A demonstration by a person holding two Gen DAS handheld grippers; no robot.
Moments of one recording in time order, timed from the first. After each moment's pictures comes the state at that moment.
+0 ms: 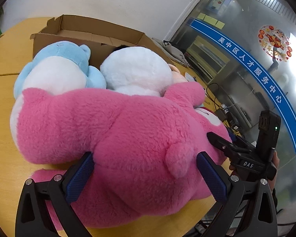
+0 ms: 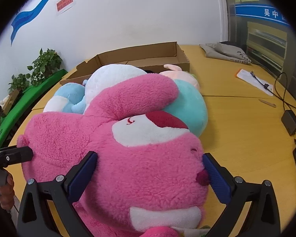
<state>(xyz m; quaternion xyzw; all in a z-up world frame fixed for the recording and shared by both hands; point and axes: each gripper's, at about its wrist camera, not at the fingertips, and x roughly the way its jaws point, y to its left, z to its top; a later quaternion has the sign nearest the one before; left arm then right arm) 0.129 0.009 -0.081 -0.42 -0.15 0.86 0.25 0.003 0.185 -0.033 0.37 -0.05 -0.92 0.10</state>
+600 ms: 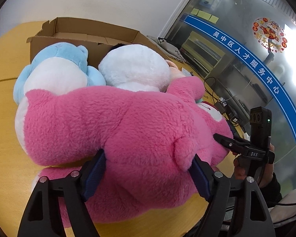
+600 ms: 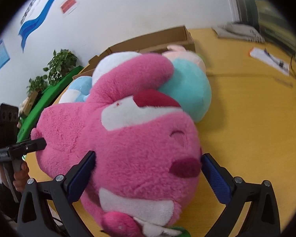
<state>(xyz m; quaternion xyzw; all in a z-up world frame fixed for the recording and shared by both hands) 0.134 0.002 -0.081 -0.41 -0.13 0.86 0.27 0.000 0.217 -0.055 0.42 -0.12 -0.89 0.17</state>
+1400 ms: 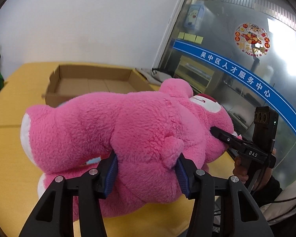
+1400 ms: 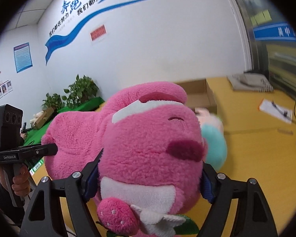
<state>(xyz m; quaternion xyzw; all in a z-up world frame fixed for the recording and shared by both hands) 0.162 -0.017 0.015 -0.30 -0.09 0.92 0.25 0.029 0.189 0.042 0.23 -0.08 -0.95 0.21</state>
